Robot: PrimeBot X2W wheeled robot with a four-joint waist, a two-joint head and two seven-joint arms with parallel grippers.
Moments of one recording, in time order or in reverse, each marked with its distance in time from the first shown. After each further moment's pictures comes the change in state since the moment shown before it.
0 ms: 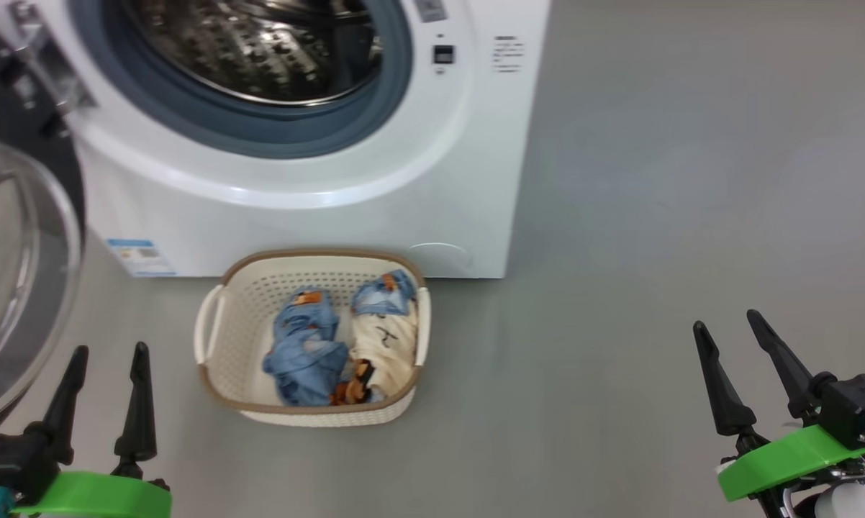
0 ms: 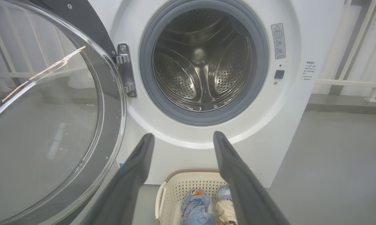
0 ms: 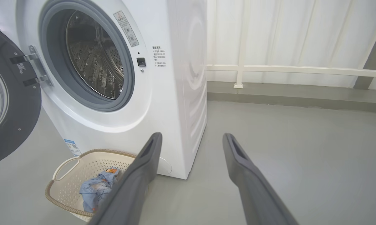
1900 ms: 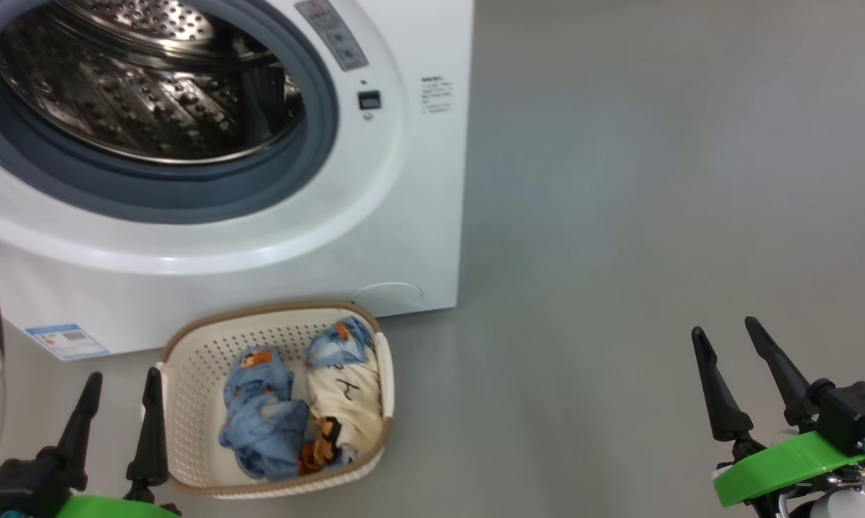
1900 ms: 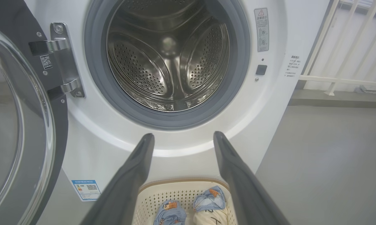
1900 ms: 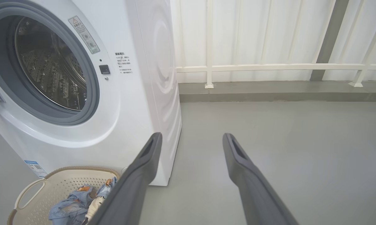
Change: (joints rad) left arm 0.060 -0.009 -0.026 -0.019 -0.037 0.000 0.000; right arm 0.019 0.025 -0.016 -0.006 -0.001 0.000 0.000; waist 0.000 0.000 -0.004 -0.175
